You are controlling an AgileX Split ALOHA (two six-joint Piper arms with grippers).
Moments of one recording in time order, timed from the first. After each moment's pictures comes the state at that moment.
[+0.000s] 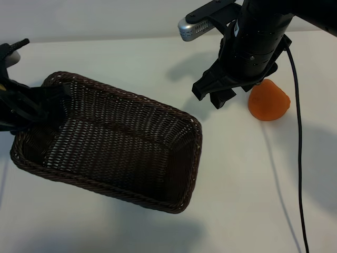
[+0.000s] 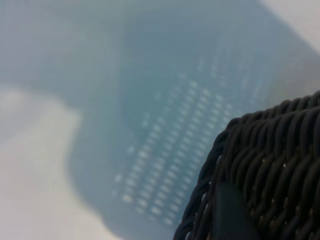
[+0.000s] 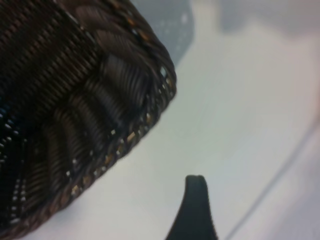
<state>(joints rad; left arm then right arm) -0.09 1.41 -0.81 -0.24 0.49 -0.25 0.48 1.79 -1.58 0.01 1.22 0.04</state>
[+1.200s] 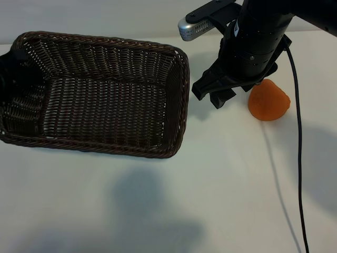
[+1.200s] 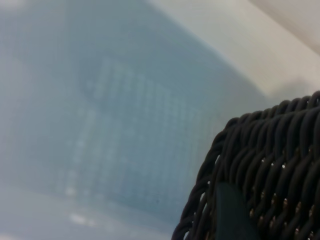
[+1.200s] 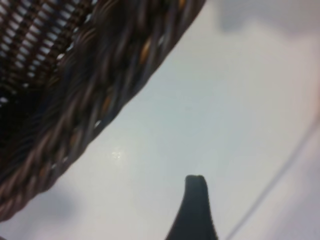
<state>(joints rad) 0.24 1.45 -0.81 -1.01 0.52 0.51 0.48 1.79 -1.58 0.02 1.21 0.04</state>
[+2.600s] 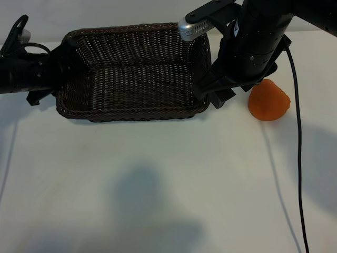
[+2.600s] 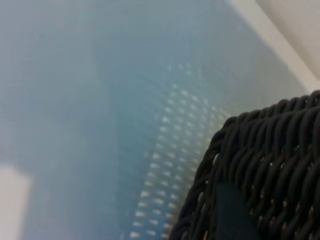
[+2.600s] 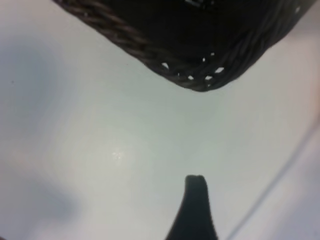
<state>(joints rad) 0.05 1.86 -0.98 -1.48 0.30 0.75 0.48 1.79 -1.58 0.02 1.21 0.04</state>
